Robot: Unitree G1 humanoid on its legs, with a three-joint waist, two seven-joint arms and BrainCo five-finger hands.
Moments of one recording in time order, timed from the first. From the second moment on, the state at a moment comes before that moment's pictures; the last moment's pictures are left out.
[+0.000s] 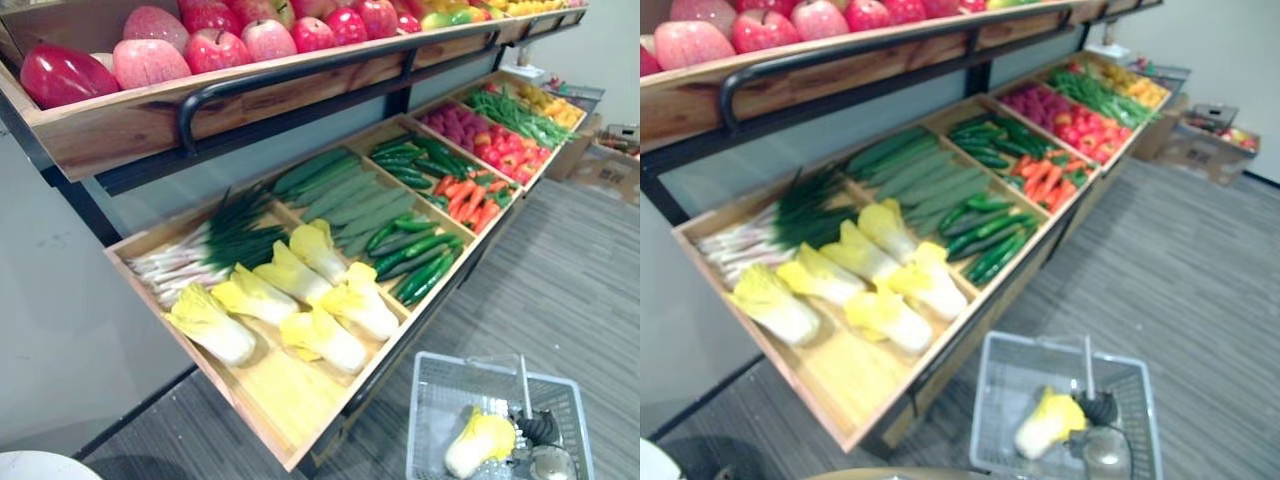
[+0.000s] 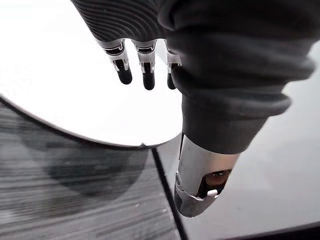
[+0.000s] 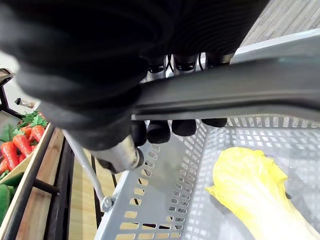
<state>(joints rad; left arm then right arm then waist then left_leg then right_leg) 0.26 -0.02 0.71 0.69 0.16 -0.01 0.58 0.15 -0.15 -0.30 0.65 -0.24 -0.05 -0.20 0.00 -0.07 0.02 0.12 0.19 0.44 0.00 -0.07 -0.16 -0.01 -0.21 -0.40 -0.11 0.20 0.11</state>
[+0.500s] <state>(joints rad) 0.23 0.00 0.41 0.84 0.16 -0.01 0.34 0.12 -0.15 -0.30 0.65 -0.24 -0.05 -0.21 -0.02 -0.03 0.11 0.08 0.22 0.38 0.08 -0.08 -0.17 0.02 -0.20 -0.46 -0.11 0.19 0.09</state>
